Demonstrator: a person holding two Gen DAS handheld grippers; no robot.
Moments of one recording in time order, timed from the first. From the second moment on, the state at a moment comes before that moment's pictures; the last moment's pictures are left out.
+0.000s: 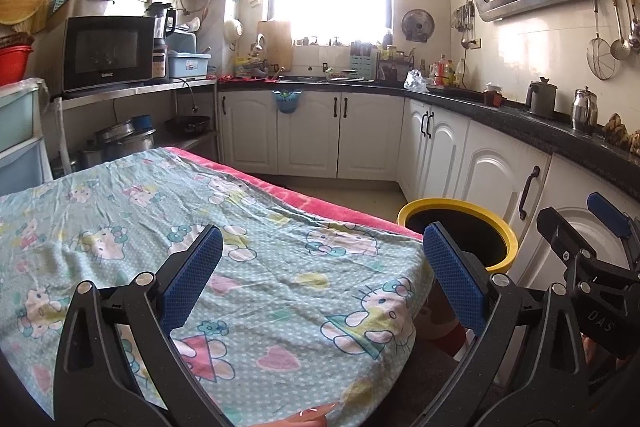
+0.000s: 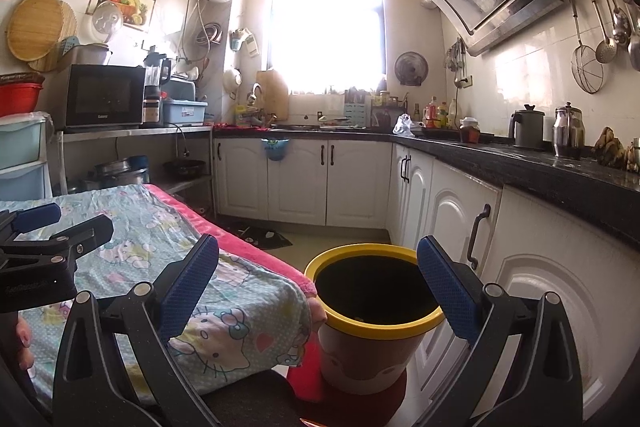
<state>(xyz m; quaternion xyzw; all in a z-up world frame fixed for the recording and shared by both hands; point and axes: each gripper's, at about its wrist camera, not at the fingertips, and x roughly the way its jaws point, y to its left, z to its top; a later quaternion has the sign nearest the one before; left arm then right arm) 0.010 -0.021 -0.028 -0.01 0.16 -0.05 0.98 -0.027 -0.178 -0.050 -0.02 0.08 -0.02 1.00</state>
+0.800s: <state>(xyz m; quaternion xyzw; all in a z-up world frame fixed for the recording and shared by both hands) 0.008 -0.024 -0.025 0.00 0.16 -0.06 0.99 -0.029 -0.176 -0.048 -0.02 0.08 -0.02 1.00</state>
